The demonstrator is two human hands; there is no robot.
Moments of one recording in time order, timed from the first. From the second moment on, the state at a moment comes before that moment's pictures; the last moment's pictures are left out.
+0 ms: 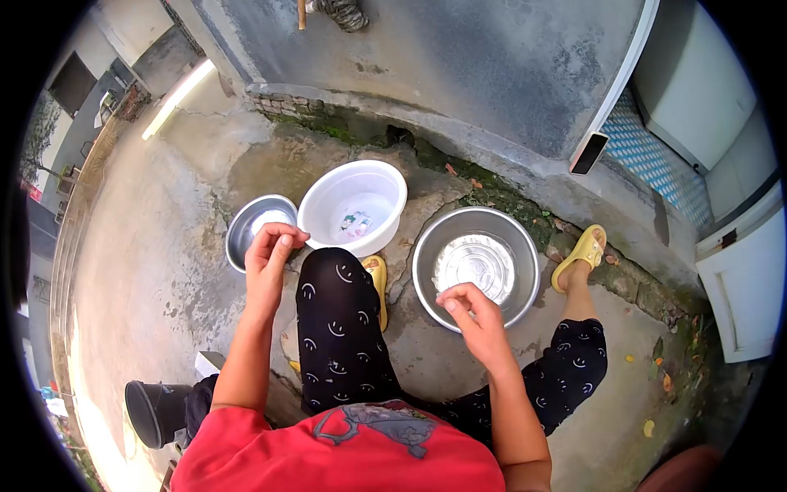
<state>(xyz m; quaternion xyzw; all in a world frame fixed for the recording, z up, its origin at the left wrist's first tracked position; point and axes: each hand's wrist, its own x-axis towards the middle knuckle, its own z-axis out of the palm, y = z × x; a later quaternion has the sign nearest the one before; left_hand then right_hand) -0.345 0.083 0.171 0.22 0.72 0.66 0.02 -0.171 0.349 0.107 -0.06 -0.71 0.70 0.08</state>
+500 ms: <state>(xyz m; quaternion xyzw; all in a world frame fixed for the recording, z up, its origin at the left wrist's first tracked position) -0.474 0.061 -0.202 -0.30 0.56 0.73 0.26 -0.232 0.272 0.011 -0.09 -0.60 0.79 -0.05</state>
